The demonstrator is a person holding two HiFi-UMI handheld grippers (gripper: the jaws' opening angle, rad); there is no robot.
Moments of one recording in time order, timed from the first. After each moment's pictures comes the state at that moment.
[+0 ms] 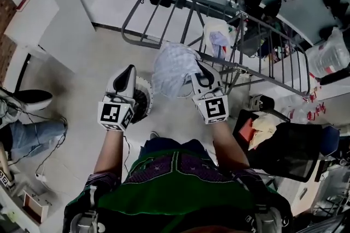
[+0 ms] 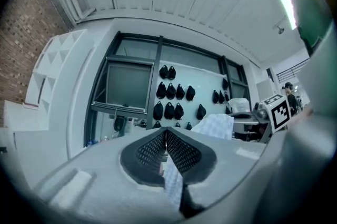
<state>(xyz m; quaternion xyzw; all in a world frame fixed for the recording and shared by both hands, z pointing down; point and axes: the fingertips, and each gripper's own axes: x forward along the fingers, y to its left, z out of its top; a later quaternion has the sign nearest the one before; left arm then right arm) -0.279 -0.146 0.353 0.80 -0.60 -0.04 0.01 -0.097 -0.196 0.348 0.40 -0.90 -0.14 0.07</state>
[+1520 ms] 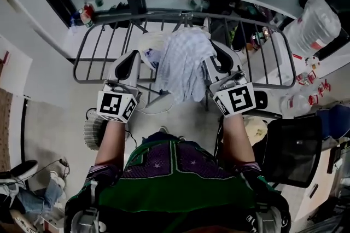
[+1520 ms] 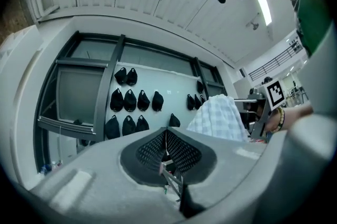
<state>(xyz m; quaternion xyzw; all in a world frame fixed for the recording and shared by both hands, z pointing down) 0.075 -0.332 0.256 0.86 -0.49 -0.04 -0.09 0.256 -0.326 0.214 0.44 -0.88 -0.17 -0.05</state>
